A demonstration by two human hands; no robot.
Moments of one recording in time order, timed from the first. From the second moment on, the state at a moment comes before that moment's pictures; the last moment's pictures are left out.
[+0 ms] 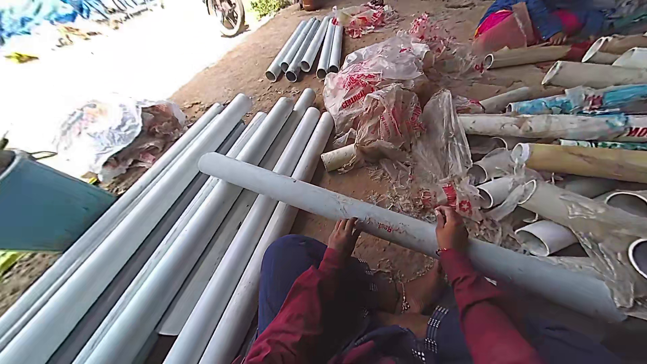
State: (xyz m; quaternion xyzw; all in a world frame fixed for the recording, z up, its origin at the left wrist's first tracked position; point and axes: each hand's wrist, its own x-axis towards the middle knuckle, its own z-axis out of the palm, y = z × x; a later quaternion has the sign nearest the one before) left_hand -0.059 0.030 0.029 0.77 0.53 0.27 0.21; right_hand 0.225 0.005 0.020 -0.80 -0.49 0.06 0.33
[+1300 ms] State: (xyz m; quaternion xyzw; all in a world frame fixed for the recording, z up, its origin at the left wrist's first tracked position) left_hand -0.013 0.022 0.033 0.20 0.64 0.36 0.65; right_hand 0.219 0.001 0.016 -0.80 -0.48 0.02 0.37
